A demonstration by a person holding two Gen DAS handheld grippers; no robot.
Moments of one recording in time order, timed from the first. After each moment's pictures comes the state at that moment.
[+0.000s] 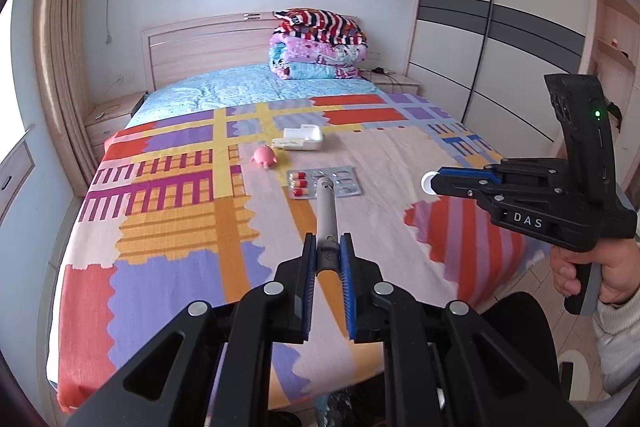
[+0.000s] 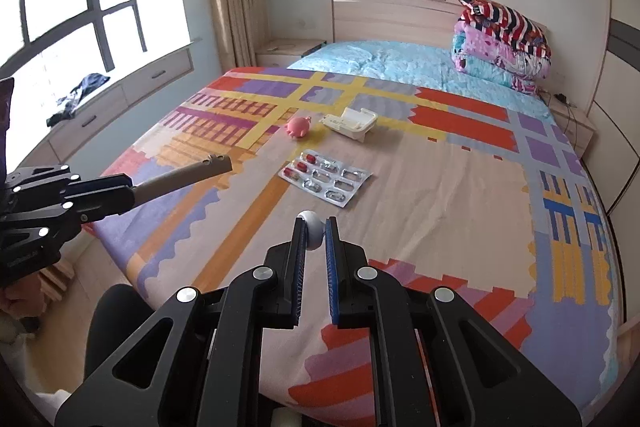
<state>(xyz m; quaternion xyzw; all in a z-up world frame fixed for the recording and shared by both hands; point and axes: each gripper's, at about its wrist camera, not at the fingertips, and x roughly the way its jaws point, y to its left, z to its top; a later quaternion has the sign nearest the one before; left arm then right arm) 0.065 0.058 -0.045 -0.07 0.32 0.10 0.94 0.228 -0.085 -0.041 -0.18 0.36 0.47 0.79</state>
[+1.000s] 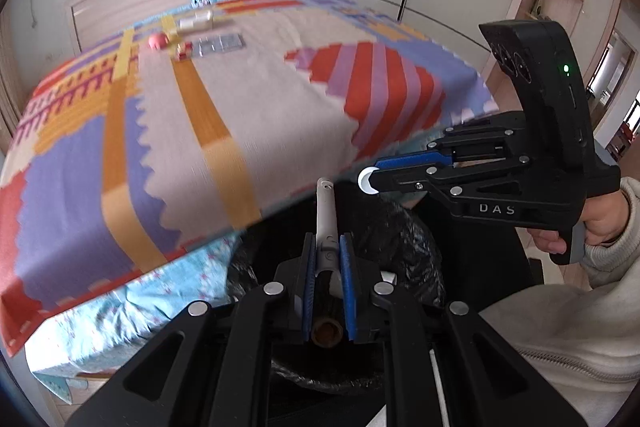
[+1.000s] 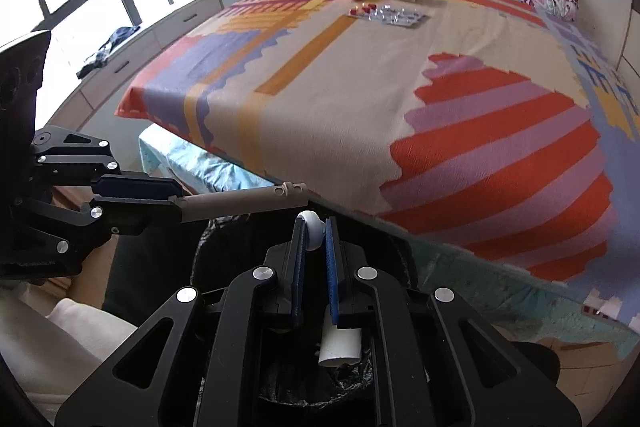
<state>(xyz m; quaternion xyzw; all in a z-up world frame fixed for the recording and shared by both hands) 0.013 -0.035 -0.139 -0.05 0.44 -0.04 0.90 0.132 -0.156 -0.129 -0.20 0.47 0.49 0.71</state>
